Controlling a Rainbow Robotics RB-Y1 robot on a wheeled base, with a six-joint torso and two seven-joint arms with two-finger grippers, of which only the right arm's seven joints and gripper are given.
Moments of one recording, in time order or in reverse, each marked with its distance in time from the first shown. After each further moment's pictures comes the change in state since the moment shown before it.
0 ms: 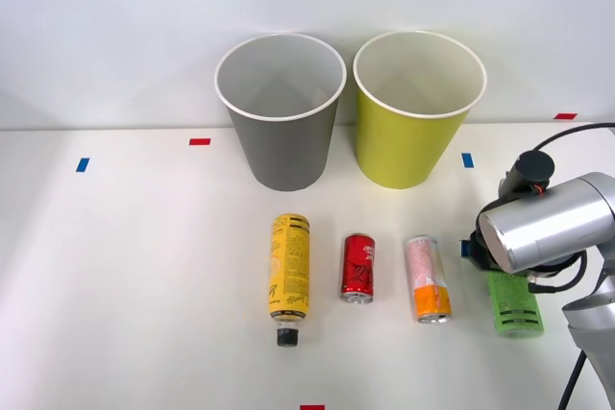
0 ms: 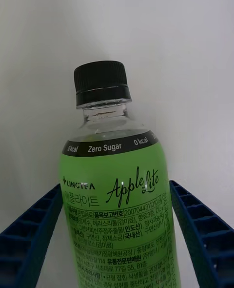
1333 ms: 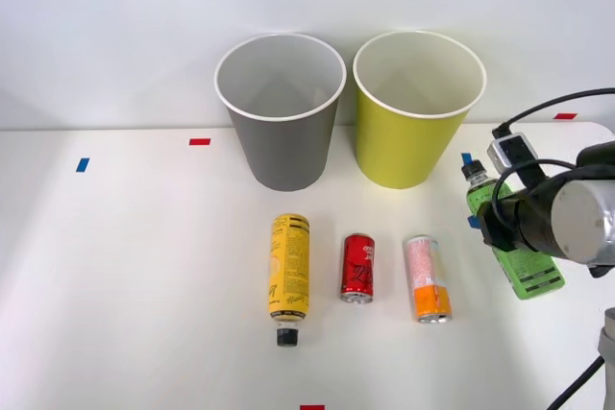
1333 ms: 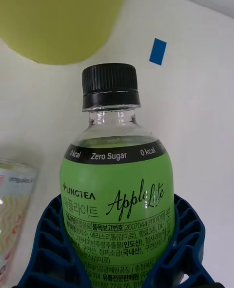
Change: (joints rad) arm 0.068 0.233 -0.311 -0.356 -0.123 -0.016 0.767
